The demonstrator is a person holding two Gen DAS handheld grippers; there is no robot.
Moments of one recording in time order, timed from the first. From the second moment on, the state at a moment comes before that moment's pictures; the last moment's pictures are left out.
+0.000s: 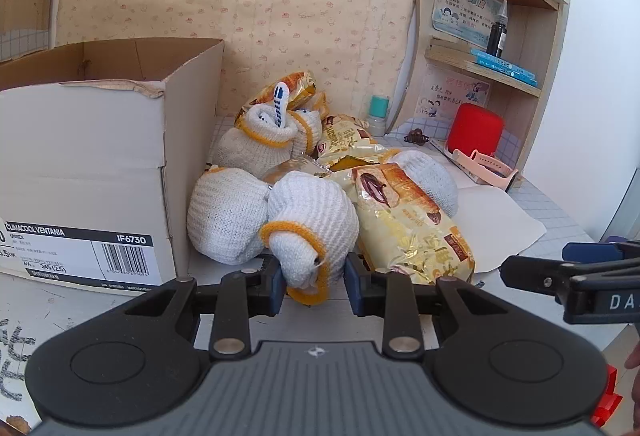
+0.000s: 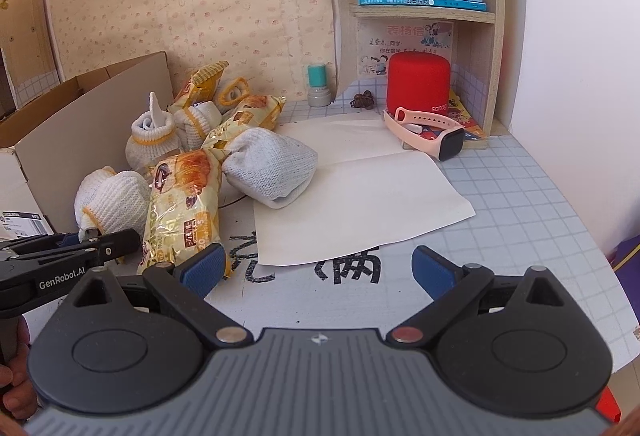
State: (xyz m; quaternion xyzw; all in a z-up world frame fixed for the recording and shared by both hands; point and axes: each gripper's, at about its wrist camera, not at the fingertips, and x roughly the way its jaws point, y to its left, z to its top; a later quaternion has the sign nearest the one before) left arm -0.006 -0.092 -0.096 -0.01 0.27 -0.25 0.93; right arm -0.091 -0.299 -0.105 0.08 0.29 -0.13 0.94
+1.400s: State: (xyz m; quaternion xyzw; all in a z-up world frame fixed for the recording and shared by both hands) left arm -0.076 -0.043 -0.030 -0.03 0.18 -0.22 0.96; right arm -0.021 -0.230 -0.105 0.06 0.31 0.00 0.95
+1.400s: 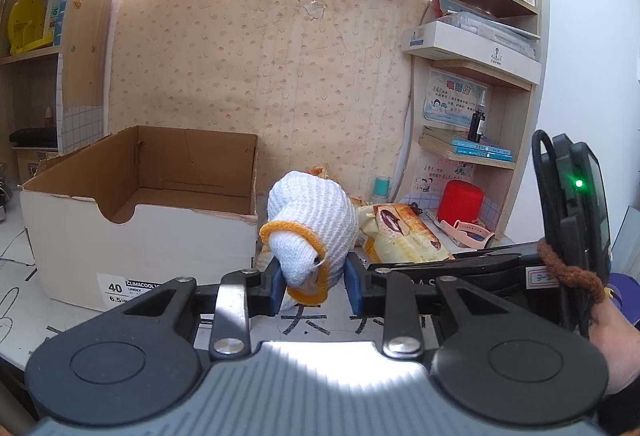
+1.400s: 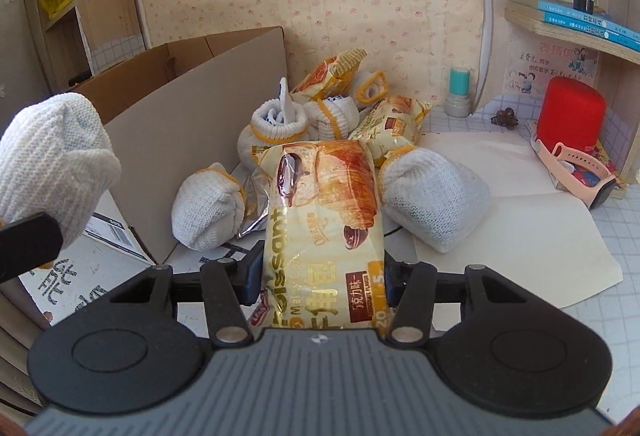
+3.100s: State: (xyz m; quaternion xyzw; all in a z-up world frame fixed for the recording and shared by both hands) left arm 0.049 0.083 -0.002 -0.05 0.17 -0.10 0.98; right arm 0.065 -0.079 -0.018 -0.04 0.26 0.11 0.96
